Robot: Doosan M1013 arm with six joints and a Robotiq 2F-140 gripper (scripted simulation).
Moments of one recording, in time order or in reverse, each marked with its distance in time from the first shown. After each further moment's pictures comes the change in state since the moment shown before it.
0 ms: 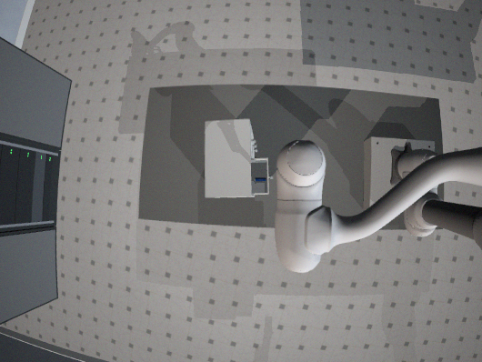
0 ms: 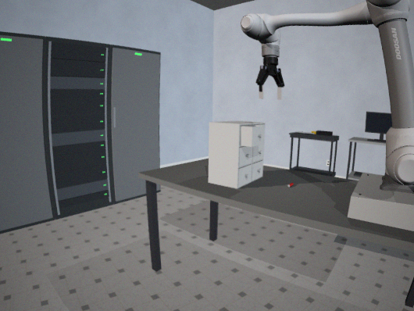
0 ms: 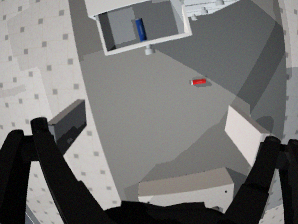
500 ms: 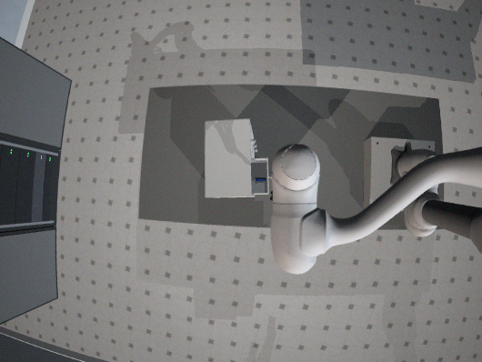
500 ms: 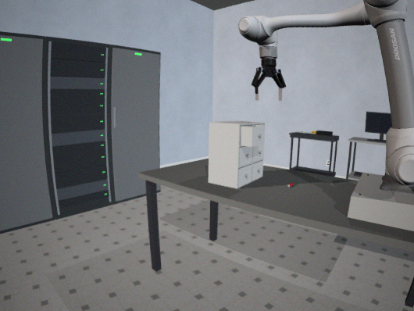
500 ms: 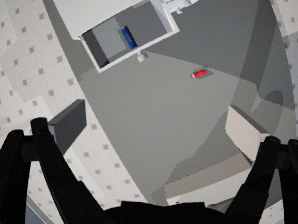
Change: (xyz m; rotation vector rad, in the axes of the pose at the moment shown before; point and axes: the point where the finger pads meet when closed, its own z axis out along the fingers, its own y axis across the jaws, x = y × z) arm 0.007 -0.002 0.007 -0.022 -0.002 0.237
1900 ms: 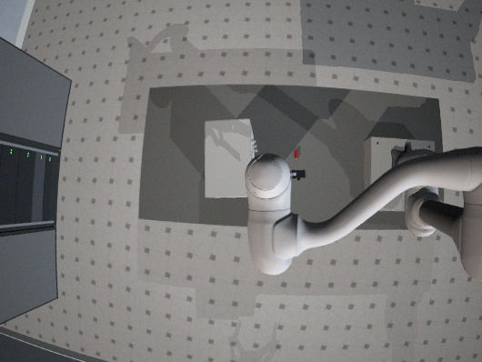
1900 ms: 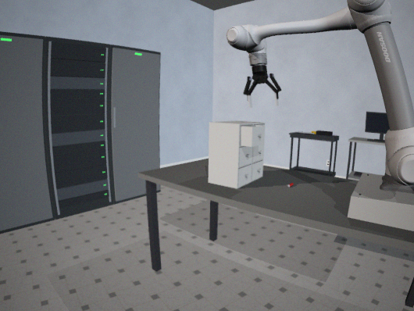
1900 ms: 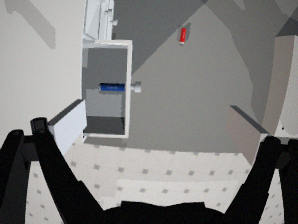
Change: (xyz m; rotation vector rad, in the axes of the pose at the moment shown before) arm 0.029 -0.018 0.032 -0.096 -0.008 1.034
